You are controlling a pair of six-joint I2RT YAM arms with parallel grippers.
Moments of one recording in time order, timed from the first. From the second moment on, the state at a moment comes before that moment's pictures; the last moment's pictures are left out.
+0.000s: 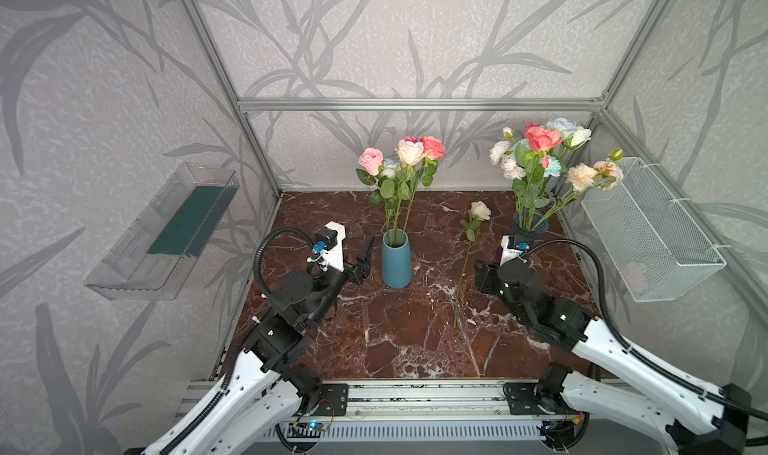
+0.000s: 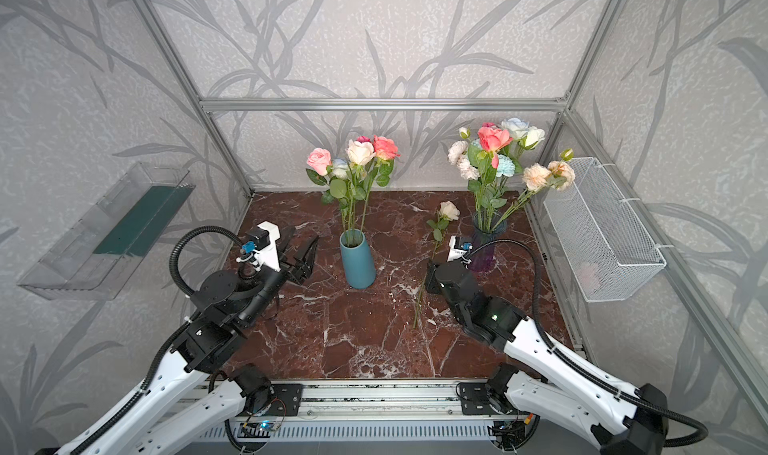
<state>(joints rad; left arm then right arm) -0.63 0.63 0.70 0.03 -0.24 -0.04 0.77 0.96 0.77 -0.42 0.48 0.71</state>
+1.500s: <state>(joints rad) -0.77 0.65 0.65 0.07 -0.08 -0.17 0.40 2.06 1.41 -0.54 0.19 0.57</state>
